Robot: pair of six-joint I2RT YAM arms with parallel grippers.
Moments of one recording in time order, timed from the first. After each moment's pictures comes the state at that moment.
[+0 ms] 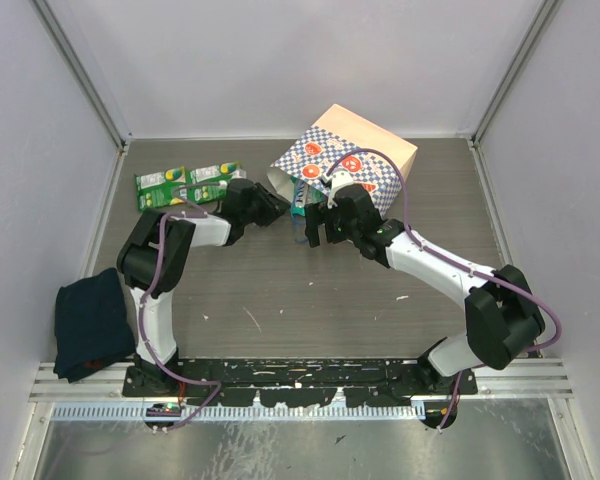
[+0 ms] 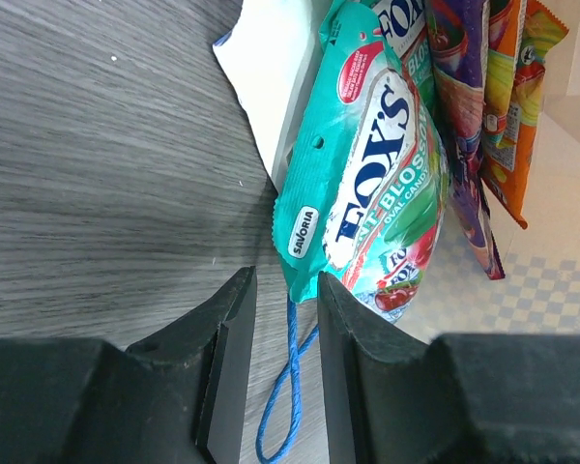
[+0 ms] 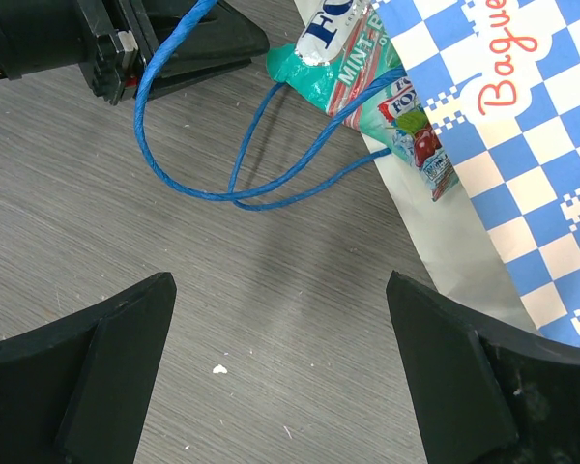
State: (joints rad) left arm -0.42 2.01 1.10 0.41 0.15 -1.10; right arm 0.62 1.46 0.99 -0.13 0.06 0.22
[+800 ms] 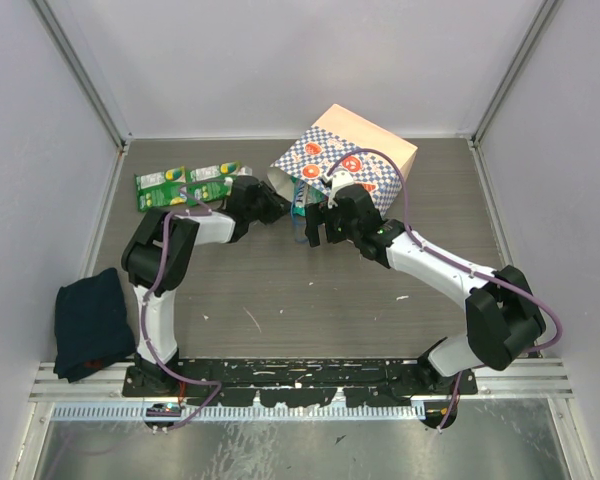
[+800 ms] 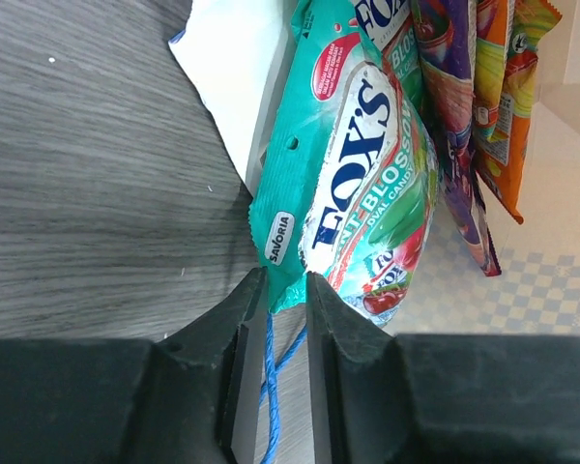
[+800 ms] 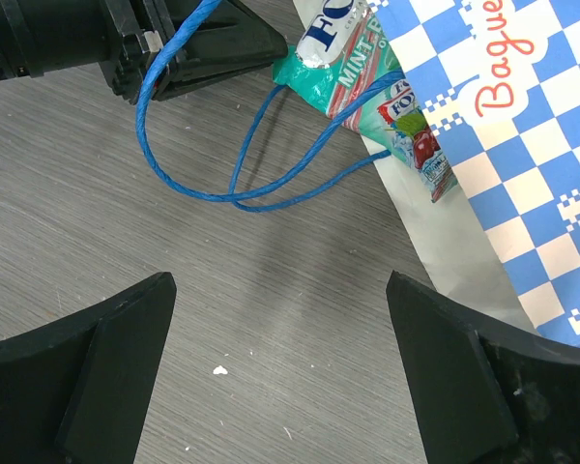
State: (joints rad) left arm -0.44 2.04 1.15 0.38 0.15 -1.10; right arm 0.62 1.45 0.98 -0.12 0.06 0.22
